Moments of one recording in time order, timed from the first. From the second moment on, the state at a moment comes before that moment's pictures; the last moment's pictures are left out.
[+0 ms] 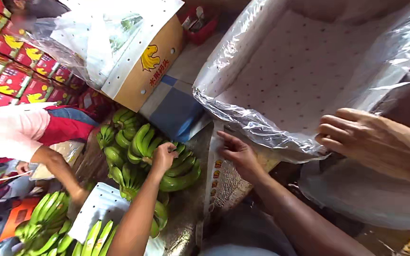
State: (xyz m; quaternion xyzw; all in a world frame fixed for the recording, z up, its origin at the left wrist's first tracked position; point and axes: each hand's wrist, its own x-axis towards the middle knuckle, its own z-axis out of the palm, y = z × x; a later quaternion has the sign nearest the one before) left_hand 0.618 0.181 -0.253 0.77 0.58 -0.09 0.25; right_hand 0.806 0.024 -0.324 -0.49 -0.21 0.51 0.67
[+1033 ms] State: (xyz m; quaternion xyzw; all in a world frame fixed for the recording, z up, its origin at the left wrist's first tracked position) left_hand 0.649 0.140 -0.273 0.95 0.29 0.00 0.12; right_hand 0.793 0.078 -0.346 -0.44 -0.15 0.70 0.55
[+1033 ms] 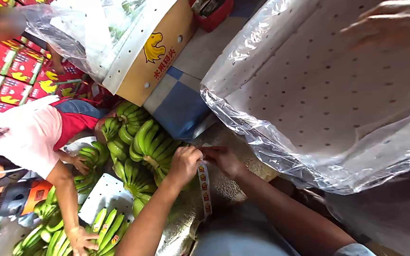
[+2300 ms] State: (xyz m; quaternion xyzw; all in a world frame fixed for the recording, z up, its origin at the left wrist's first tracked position) left_hand 0.656 0.208 -0.284 0.76 0.58 -0.29 0.09; right_hand 0.806 0.081 -0.370 -0.51 -0.24 0.65 0.51
